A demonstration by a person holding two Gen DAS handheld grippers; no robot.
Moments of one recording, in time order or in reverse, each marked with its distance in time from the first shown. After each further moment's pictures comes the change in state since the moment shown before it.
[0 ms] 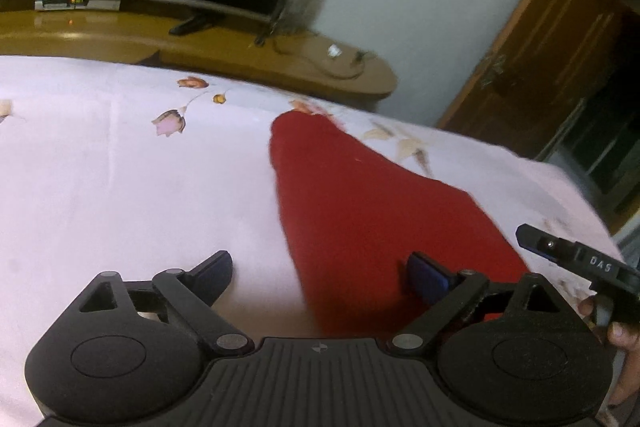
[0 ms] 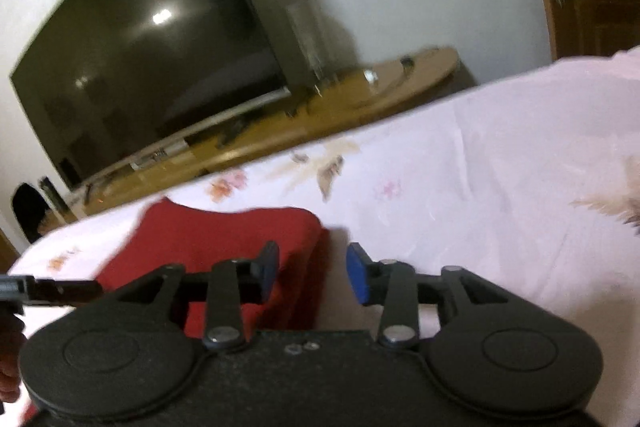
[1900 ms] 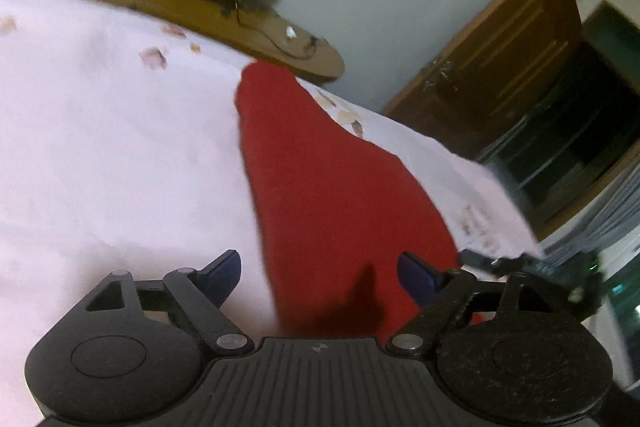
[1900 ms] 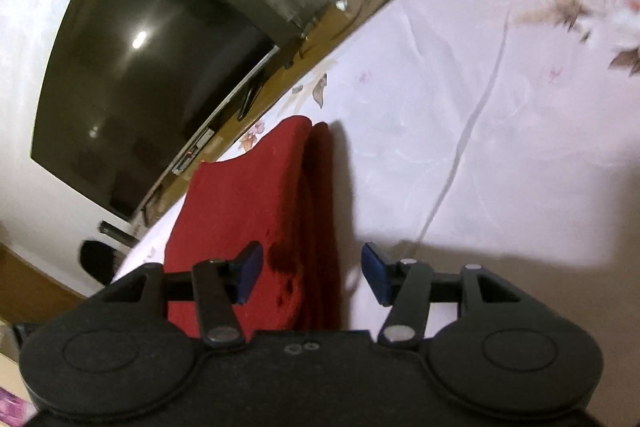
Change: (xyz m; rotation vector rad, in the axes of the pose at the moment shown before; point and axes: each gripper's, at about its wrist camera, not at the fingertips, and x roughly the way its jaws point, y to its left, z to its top) left arm -0.033 0.023 -0.036 -0.126 0.058 -0.244; right arm -0.045 -0.047 -0.039 0.411 0.183 0.157
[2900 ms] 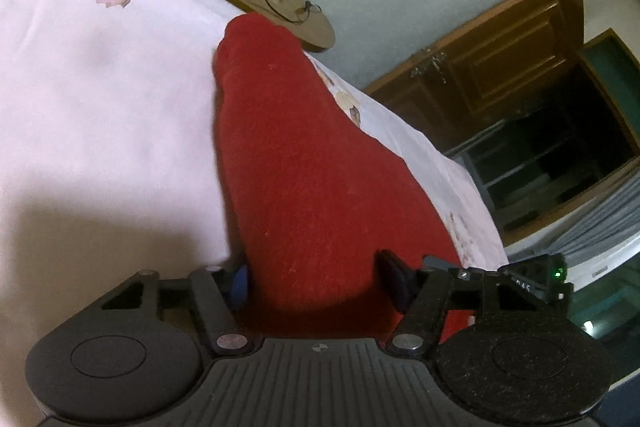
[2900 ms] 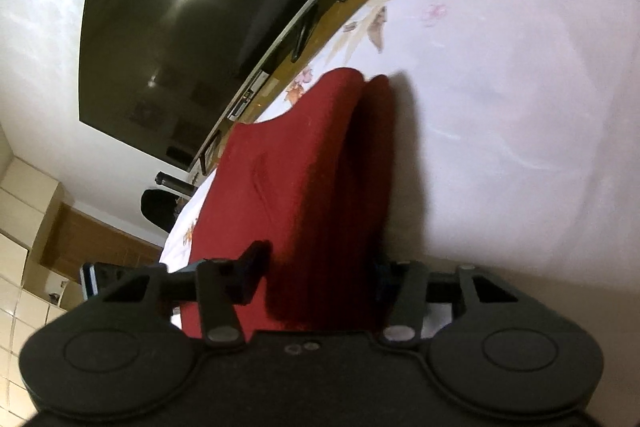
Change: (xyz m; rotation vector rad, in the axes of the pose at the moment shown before) left arm 0.084 0.018 0.012 -0.109 0.092 -0.105; right arm 0.066 0.004 0.022 -0.020 0.211 0.209
